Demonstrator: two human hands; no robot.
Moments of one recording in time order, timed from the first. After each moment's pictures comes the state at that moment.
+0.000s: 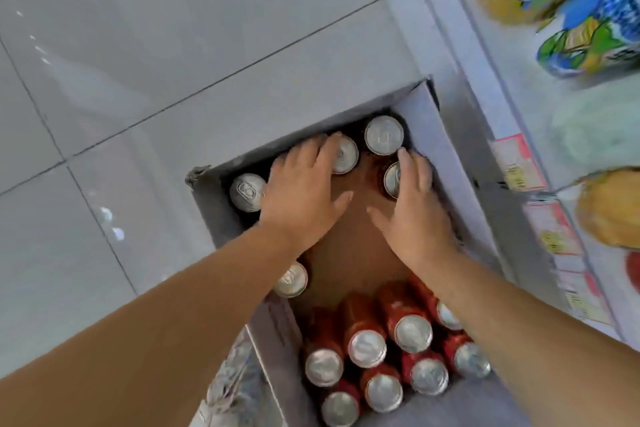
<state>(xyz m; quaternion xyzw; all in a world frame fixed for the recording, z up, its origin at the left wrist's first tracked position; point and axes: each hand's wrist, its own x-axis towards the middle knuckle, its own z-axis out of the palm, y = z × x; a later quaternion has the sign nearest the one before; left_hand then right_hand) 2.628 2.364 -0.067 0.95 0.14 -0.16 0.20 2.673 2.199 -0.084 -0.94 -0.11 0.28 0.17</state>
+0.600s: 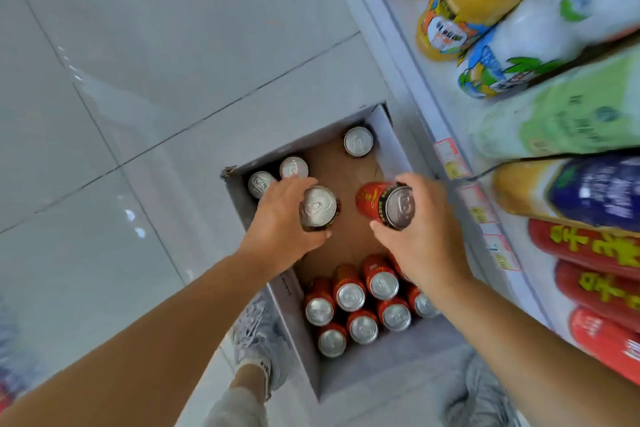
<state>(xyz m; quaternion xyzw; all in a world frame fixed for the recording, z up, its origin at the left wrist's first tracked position) 2.580 2.364 0.054 0.88 0.19 -0.19 0.39 2.652 2.169 0.076 -0.93 -0.07 0.22 0.29</state>
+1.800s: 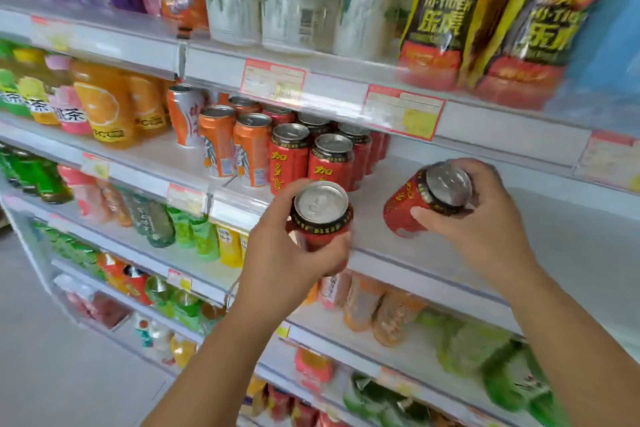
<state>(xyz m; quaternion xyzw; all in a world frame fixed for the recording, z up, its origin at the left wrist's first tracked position) 2.598 2.022 0.892 0.72 -0.23 0.12 0.64 2.561 1.795 0.930 -0.84 0.08 -0.31 0.45</state>
